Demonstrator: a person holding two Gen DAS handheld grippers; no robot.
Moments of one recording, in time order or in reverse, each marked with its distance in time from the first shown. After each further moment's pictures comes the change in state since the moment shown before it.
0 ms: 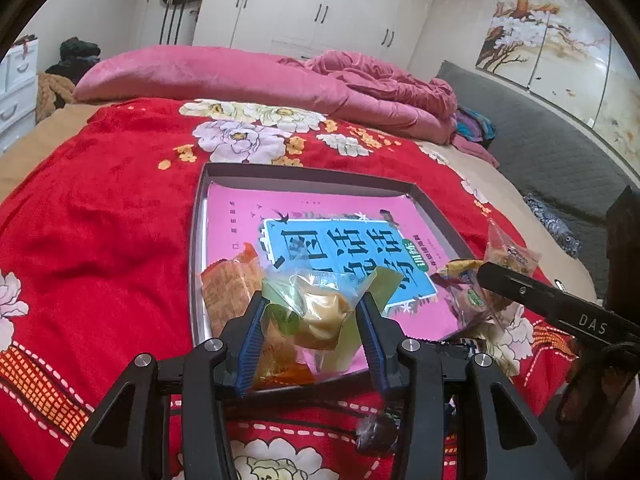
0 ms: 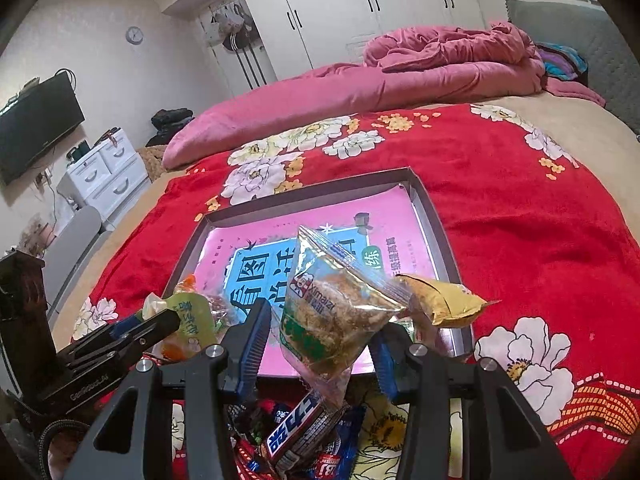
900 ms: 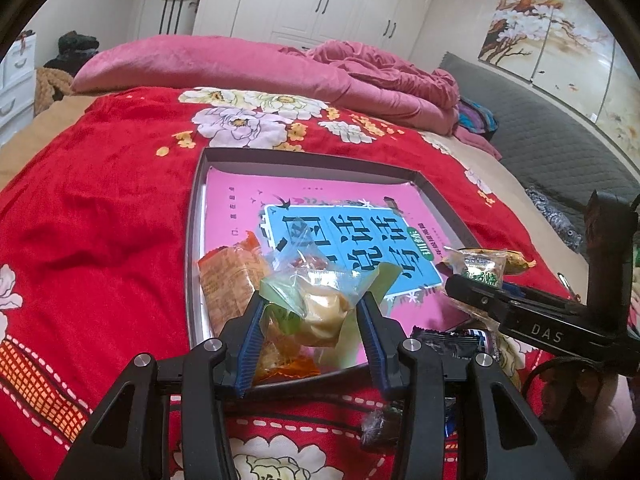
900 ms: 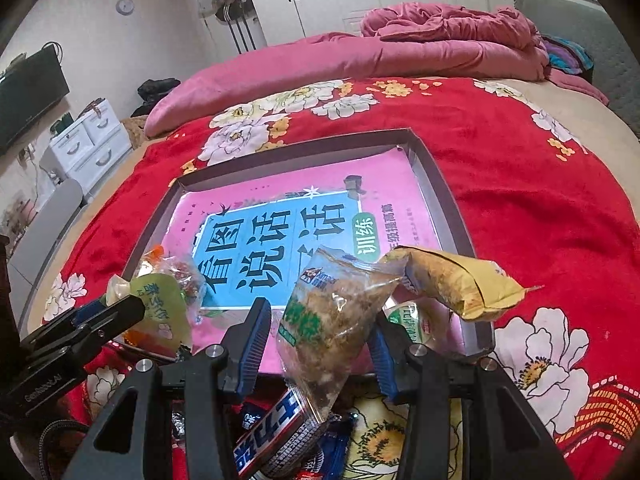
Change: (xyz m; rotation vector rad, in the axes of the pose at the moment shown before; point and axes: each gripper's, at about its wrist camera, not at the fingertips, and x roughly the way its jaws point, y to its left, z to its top) left arm 0.007 0.001 -0.005 -0.002 0.028 0.004; right arm 0.039 -0.005 -0.009 -0.030 0.096 -0.065
